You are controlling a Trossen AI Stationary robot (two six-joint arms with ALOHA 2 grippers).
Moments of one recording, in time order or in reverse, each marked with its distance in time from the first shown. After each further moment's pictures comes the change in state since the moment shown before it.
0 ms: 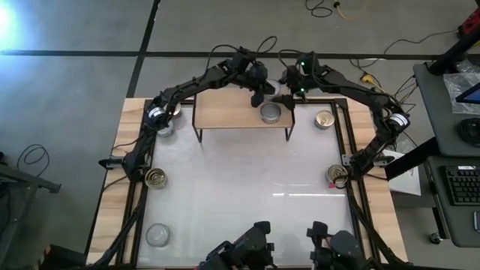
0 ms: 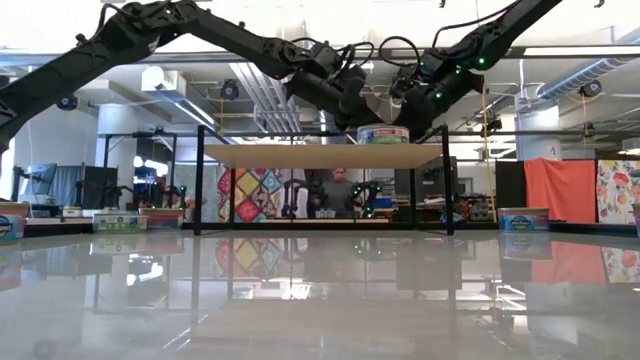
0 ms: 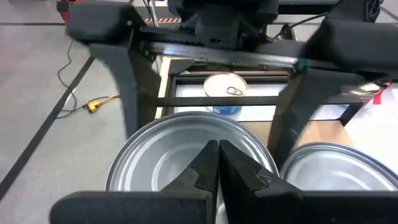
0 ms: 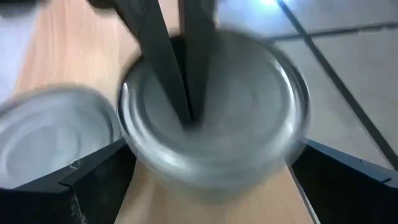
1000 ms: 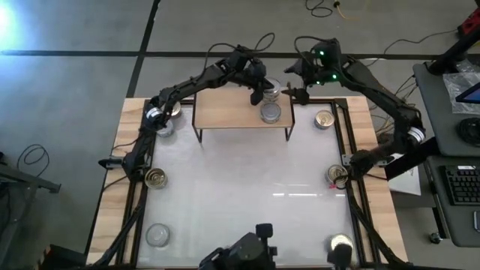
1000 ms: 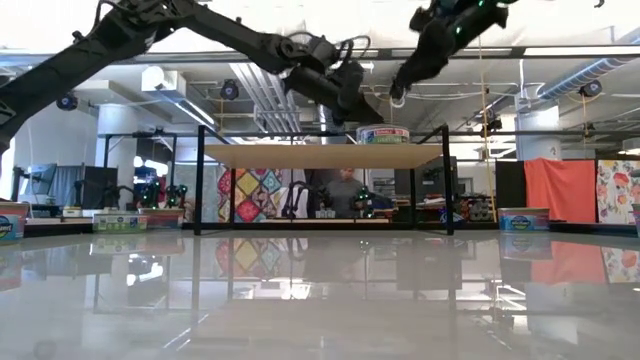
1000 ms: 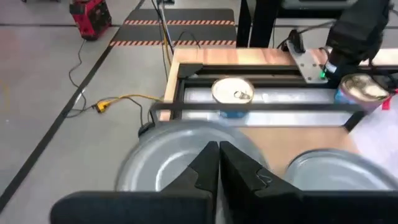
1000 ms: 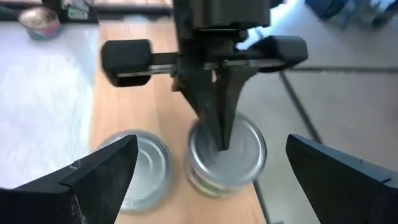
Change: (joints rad) left arm -0.005 -0.058 -0.007 0.026 -0.013 -0.033; right arm 0.072 -0.221 0.194 -0.280 0.066 -0.038
